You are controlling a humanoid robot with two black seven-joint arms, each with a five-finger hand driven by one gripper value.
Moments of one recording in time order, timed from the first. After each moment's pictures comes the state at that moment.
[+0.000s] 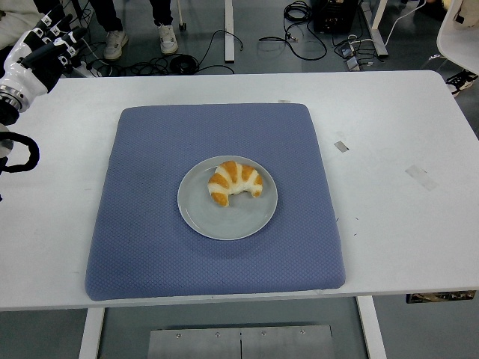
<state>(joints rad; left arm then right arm) -0.98 0.33 -0.75 -0.40 0.12 -0.36 -0.22 -0.09 0.00 0.10 0.13 -0.10 -0.08 0.22</state>
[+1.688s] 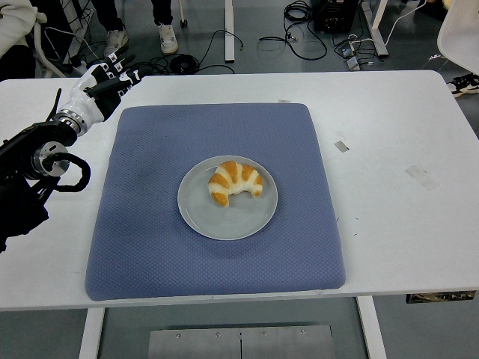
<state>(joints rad) -0.96 0.20 -0.61 -0.40 0.12 -0.29 -0.22 -0.10 0.00 0.11 0.12 -0.10 -0.09 0.22</state>
